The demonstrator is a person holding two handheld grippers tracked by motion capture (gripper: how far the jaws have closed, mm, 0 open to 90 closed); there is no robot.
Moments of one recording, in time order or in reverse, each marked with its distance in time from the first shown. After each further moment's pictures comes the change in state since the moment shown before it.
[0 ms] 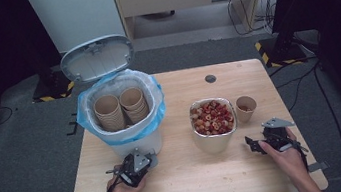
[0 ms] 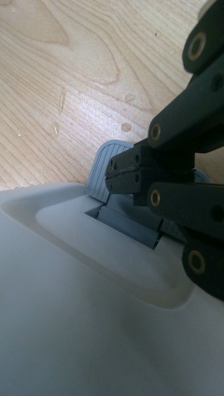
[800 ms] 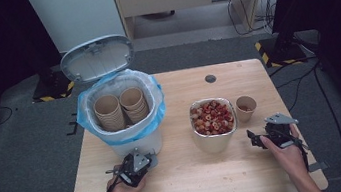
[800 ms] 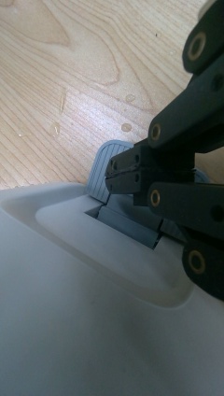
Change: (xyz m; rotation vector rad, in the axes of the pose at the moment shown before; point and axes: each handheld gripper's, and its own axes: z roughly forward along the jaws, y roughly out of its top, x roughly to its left) left arm 0.001 0.000 0.000 -0.001 -0.004 -0.003; right arm -0.006 0.011 -0.003 -0.071 -0.070 0.026
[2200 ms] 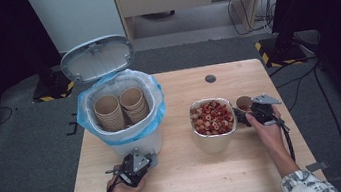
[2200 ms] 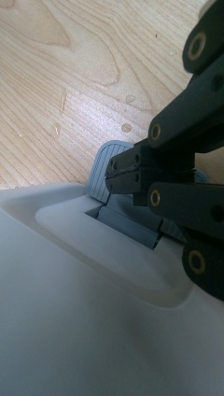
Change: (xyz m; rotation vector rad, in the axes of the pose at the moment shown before) left arm 0.000 -0.001 0.000 -0.005 -0.003 -0.003; right arm 0.000 0.047 0.064 -0.120 0.014 0.046
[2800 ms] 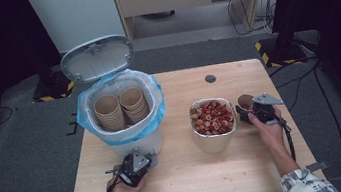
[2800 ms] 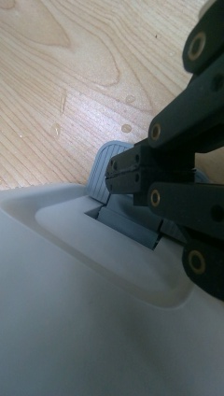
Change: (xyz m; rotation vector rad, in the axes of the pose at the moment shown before) left arm 0.000 0.000 0.000 0.000 -0.004 -0.002; right arm -0.008 0.003 -0.006 -0.064 0.020 -0.074
